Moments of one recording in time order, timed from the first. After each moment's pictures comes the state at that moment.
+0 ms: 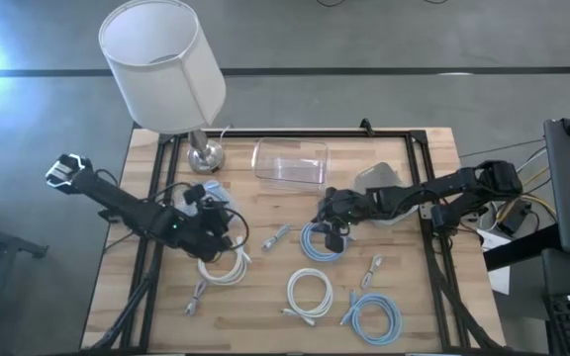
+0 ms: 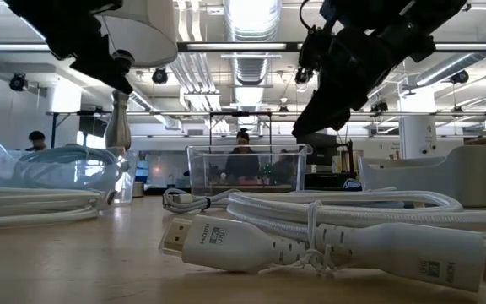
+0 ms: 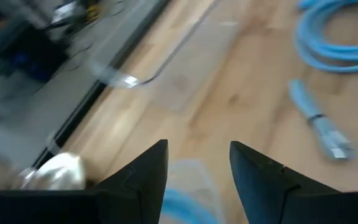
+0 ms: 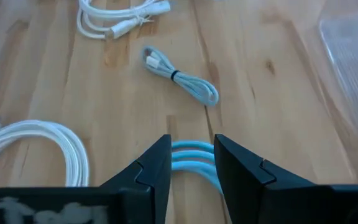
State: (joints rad) left arm -0.45 1.15 0.83 -0.75 -0.87 -0.59; right arm 0.03 1.48 0.76 0.00 -0.03 0.23
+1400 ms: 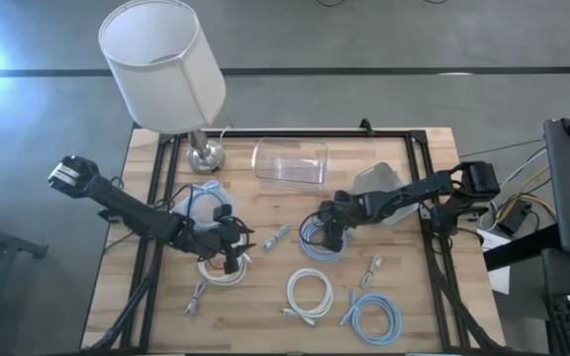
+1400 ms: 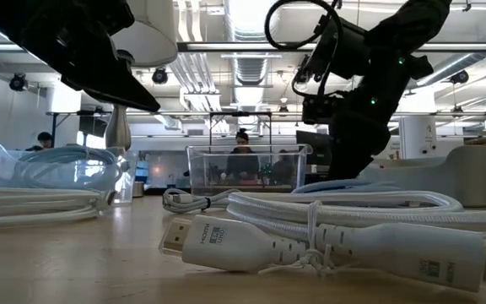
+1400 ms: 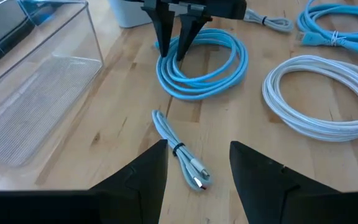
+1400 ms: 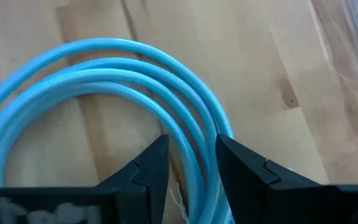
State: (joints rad) left arm -0.42 1.20 0.56 0.05 -0.54 -0.31; right arm 0.03 1.66 0.81 -0.24 0.13 0.34
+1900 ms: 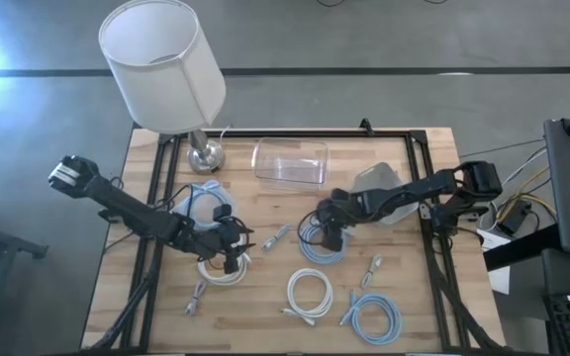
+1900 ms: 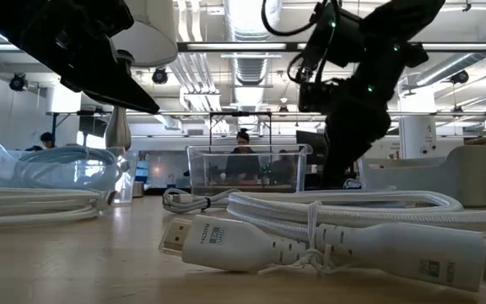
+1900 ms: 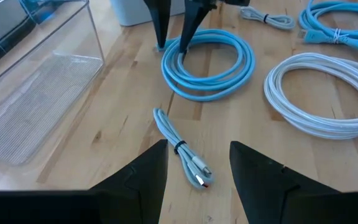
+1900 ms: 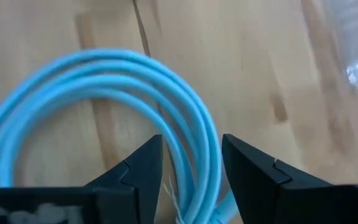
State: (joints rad) left arm -0.42 1.20 0.55 0.05 -0.54 -0.31; right arm 0.03 1.65 0.86 -0.32 0.13 0.27
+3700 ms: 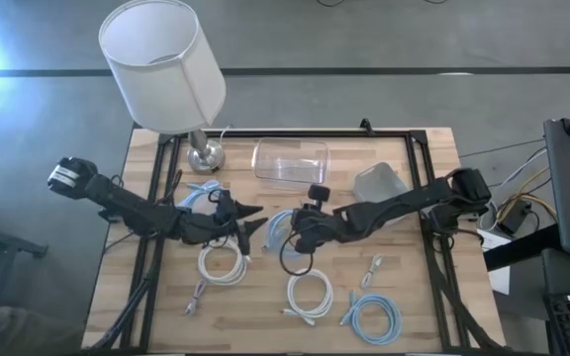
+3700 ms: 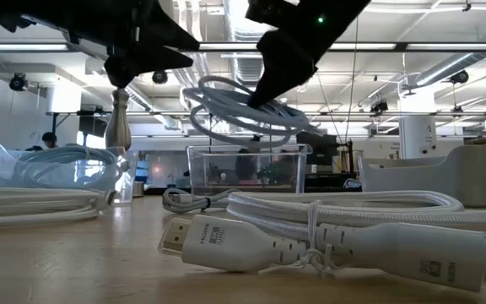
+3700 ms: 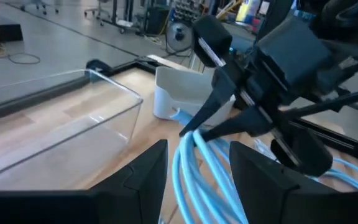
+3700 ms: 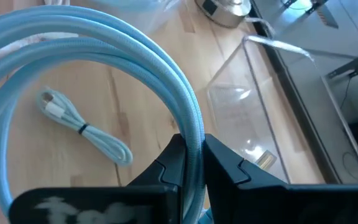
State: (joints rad) left arm -0.33 1.20 0.55 0.46 -0.69 -0.42; right arm 0.21 1.76 1.24 -0.36 0.63 0.10
